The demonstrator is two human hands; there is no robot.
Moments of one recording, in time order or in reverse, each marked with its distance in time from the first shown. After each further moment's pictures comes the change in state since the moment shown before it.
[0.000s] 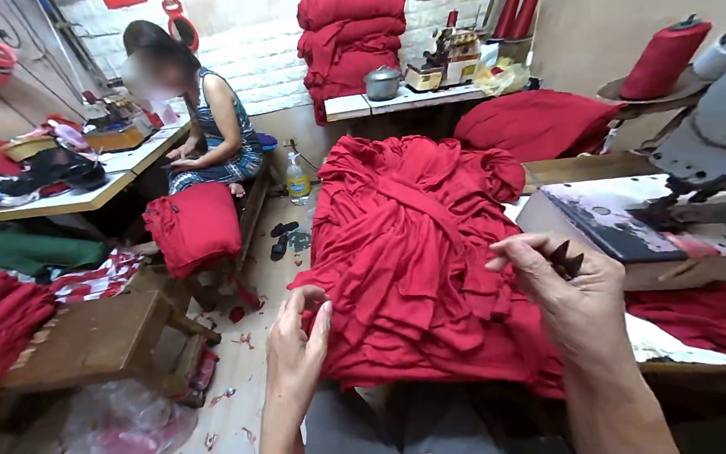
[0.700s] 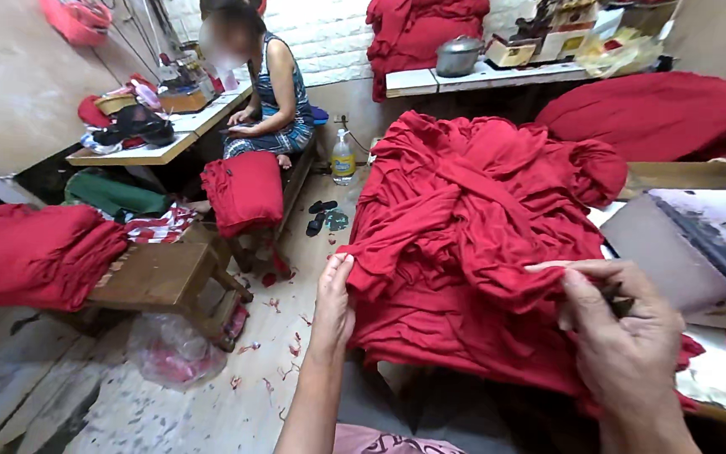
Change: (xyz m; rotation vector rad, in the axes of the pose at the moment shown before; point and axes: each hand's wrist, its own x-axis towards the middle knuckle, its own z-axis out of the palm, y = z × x) left_hand 0.012 -0.016 0.027 -0.964 0.224 -0.585; right_hand -0.028 0.009 0.015 -0.008 -0.056 -0.006
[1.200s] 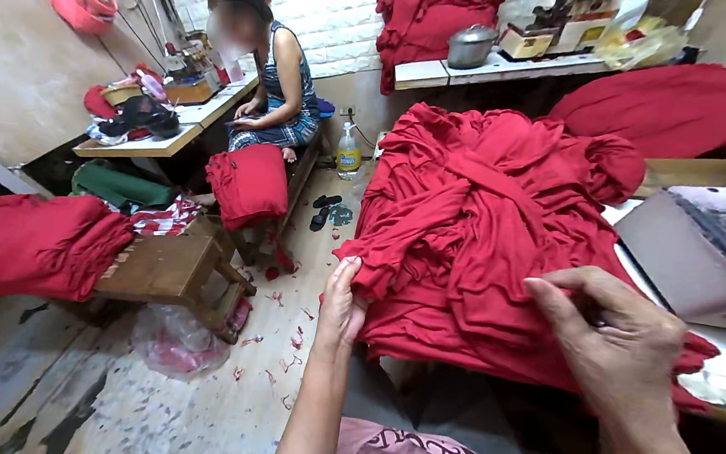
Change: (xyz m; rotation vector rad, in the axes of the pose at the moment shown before) left_hand -0.004 -0.002 0.002 -0.206 0.020 -0.171; right_hand 0.000 -0.014 0.012 -0.301 -0.046 -0.188
